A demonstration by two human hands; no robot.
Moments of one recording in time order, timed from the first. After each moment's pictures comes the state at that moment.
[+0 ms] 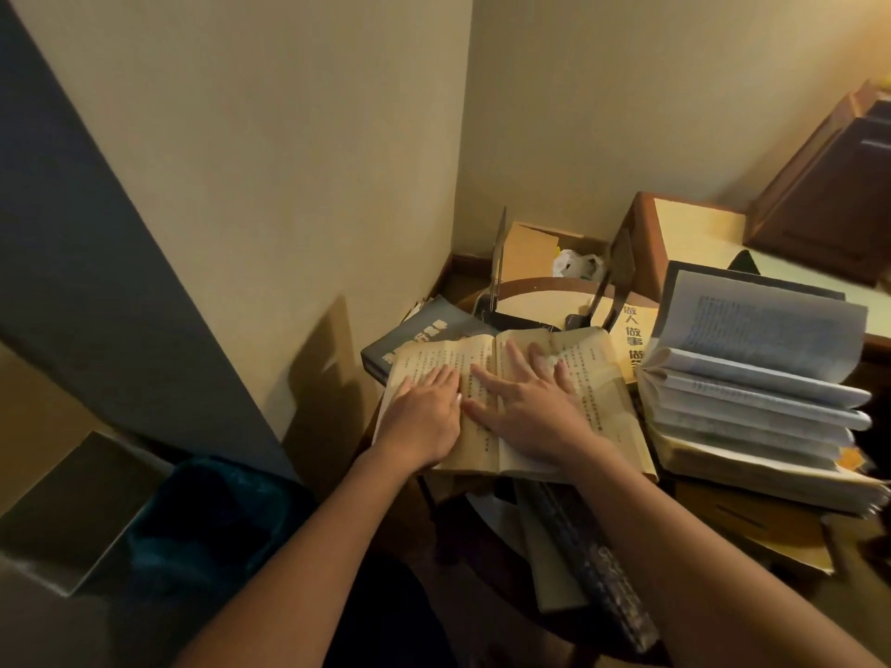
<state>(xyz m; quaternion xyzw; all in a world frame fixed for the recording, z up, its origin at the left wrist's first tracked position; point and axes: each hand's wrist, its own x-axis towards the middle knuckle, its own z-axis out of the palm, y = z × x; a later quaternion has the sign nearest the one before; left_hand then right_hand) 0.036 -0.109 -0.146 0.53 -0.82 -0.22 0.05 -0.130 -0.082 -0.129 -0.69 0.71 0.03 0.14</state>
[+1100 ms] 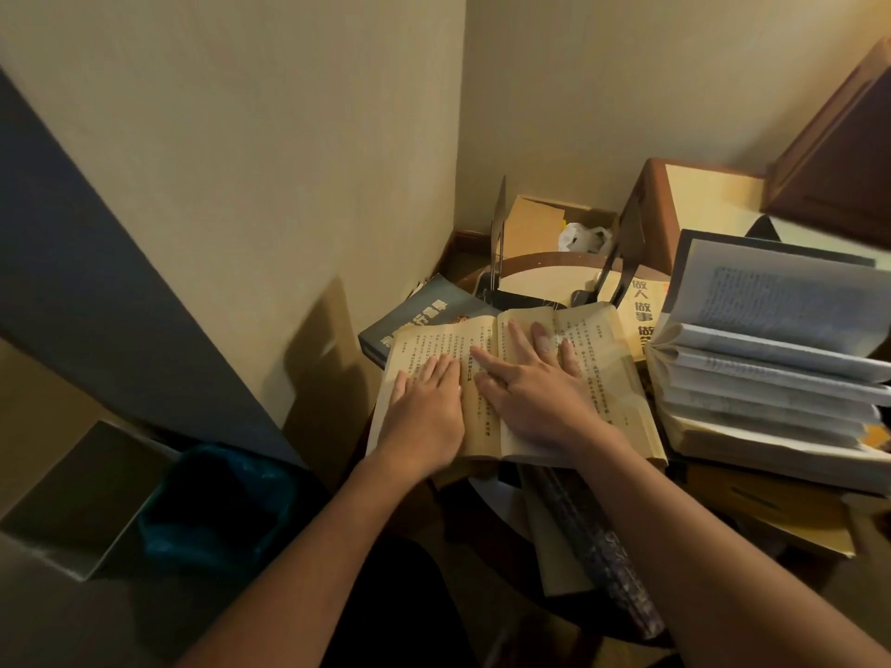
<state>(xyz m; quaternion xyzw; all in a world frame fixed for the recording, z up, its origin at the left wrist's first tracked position) 0.032 -0.089 -0.142 0.55 -0.80 -0.22 0.03 -0.128 -0.081 -0.128 -0.68 0.71 0.02 0.15</state>
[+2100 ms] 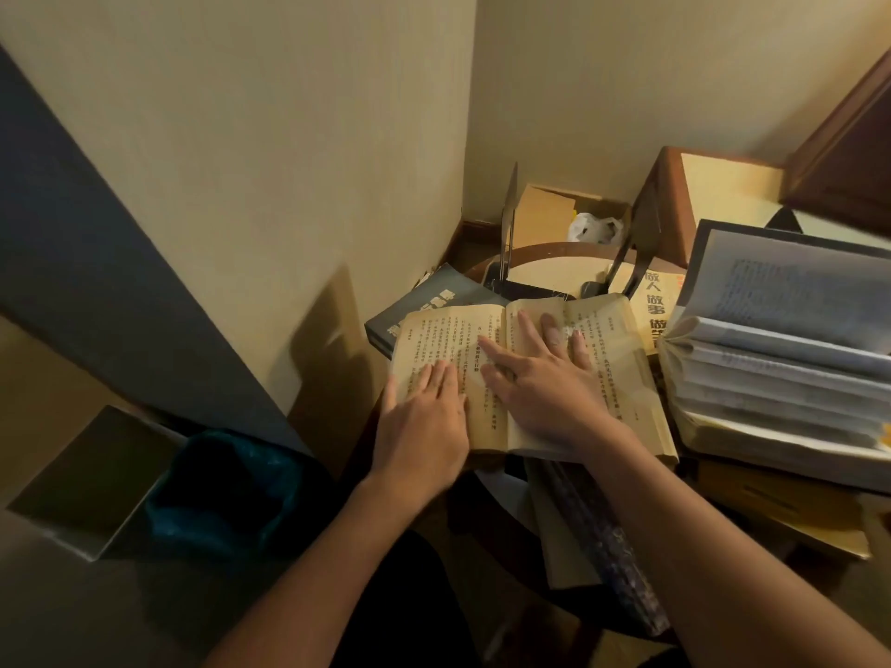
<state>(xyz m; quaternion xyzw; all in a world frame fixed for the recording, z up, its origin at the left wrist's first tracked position) 0.043 -0.061 -0.141 0.58 -0.80 -0.15 0.05 -0.127 -0.078 -0.130 -0.69 0.72 0.01 0.12</state>
